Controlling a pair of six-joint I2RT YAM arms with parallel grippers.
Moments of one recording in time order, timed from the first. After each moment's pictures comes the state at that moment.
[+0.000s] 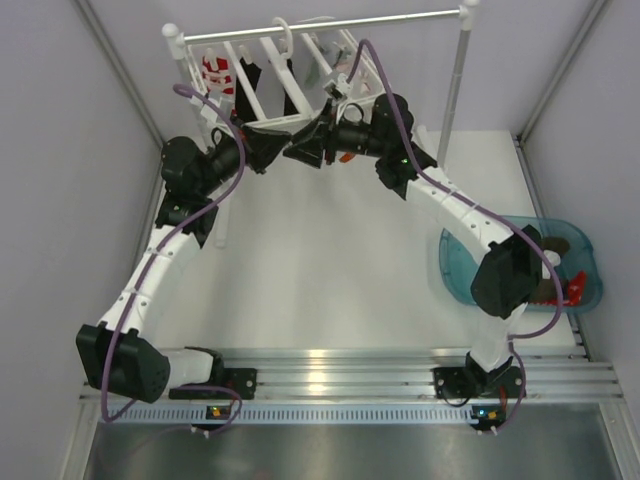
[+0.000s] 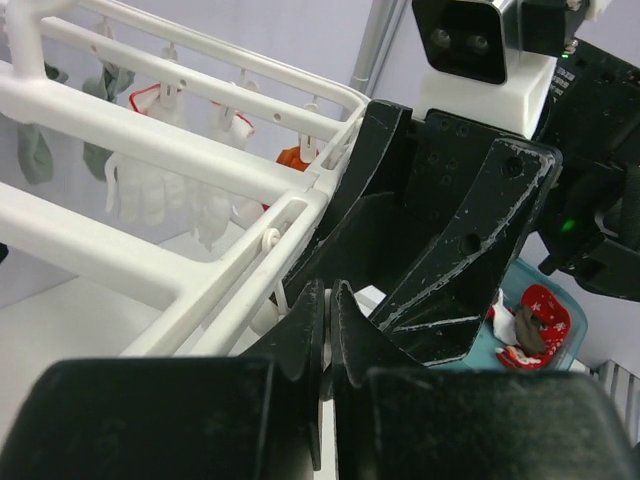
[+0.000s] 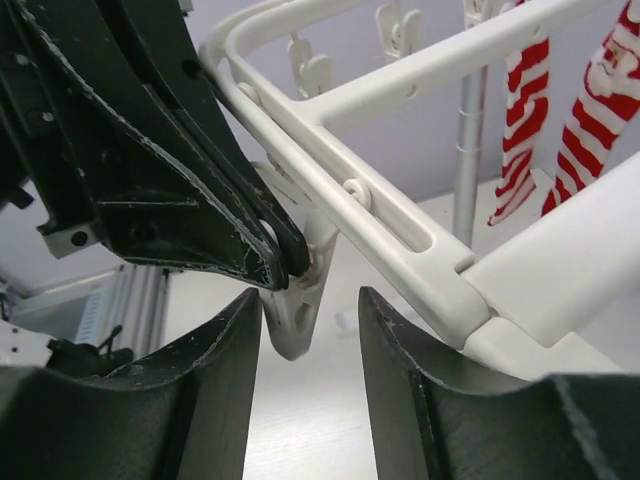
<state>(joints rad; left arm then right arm) -0.23 1.27 1.22 0.30 0.62 -0.42 0.60 1.84 1.77 0.21 -0.80 0.29</state>
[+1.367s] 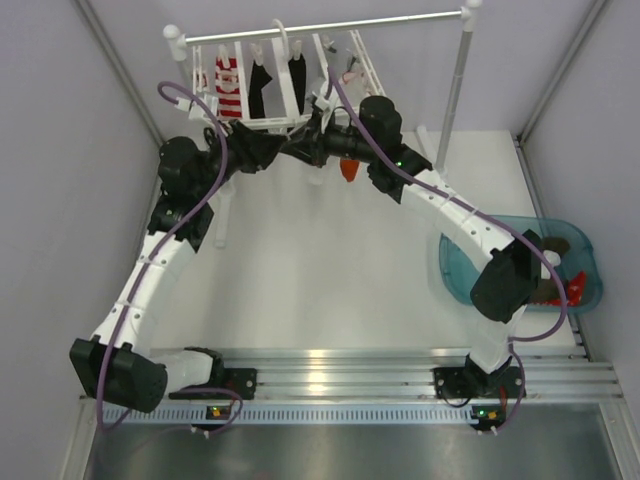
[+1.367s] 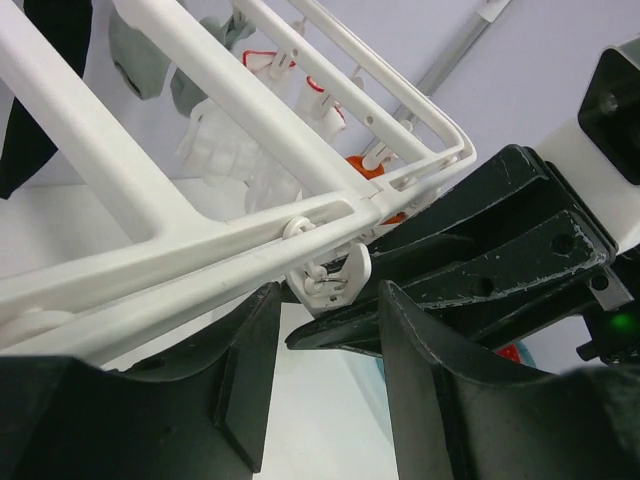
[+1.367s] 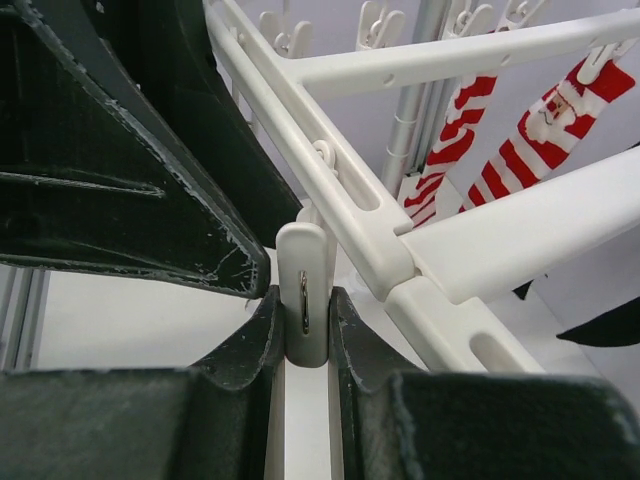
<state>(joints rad) -0.23 1.22 1.25 0.08 0.40 -0.58 0.68 1.83 1.82 0.03 -0.60 -0.05</state>
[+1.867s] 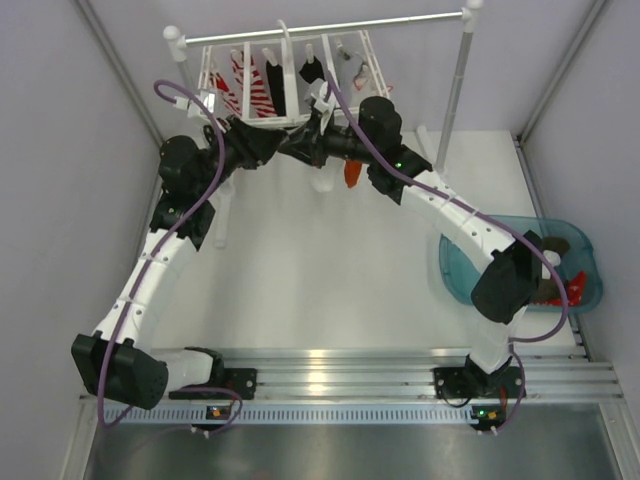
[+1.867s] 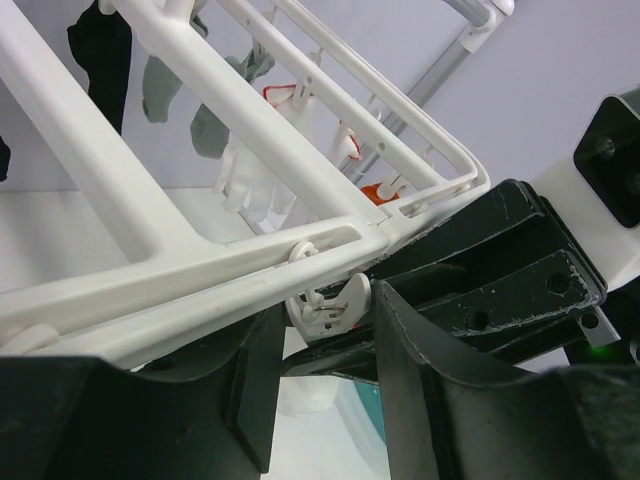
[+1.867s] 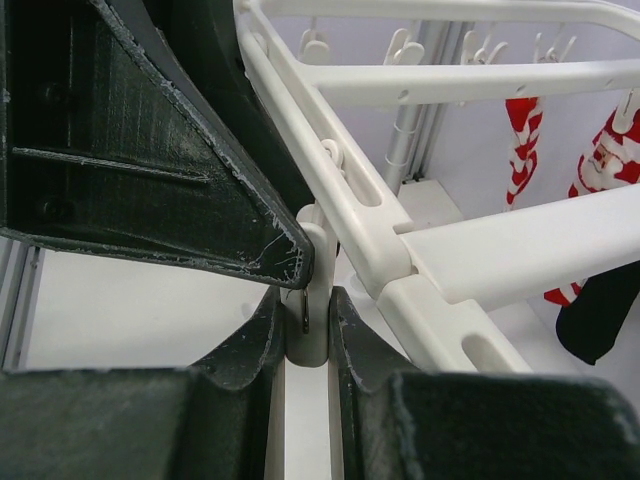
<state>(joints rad) -0.23 1.24 1.25 0.14 0.40 -0.68 0.69 1.82 1.81 0.04 -0.60 -0.08</state>
